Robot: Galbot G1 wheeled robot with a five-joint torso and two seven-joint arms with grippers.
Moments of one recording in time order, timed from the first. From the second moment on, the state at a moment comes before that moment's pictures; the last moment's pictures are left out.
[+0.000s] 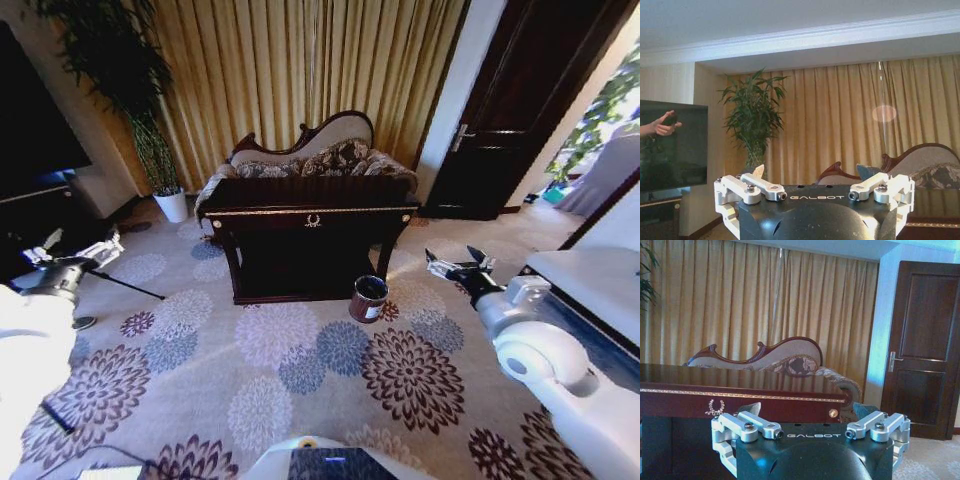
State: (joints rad) left arm 1.66 -0.75 -1.19 -2.26 -0.93 0.15 -0.33; right arm -1.53 0.66 0.82 2.29 0.90 -0.28 0.44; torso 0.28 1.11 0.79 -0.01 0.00
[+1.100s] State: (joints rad) left arm 1.71 -0.79 -1.21 -2.30 -0.93 0.15 -0.33; right arm -1.58 0.69 0.85 2.30 0.88 -0.25 0.44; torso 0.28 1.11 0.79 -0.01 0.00
